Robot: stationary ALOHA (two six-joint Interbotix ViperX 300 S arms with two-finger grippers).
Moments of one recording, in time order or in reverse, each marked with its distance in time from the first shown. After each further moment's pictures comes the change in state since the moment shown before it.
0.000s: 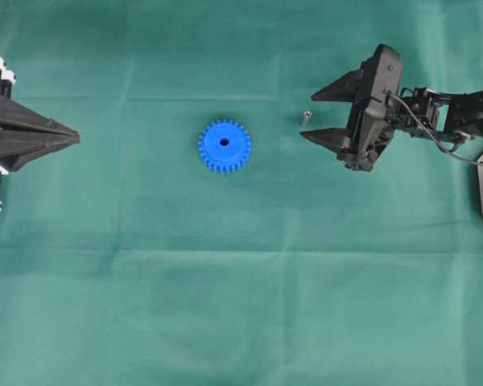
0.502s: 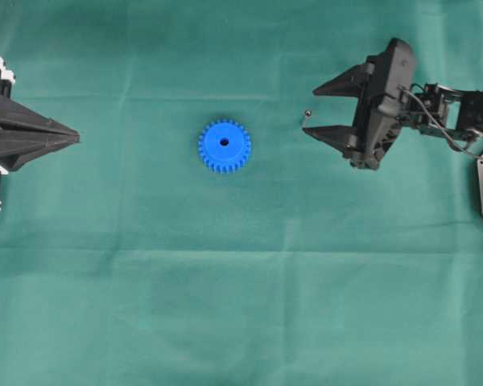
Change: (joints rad) left arm 0.000 -0.002 0.000 0.000 -0.008 0.000; right arm 0.003 -0.077 0.005 0.000 0.032 0.000
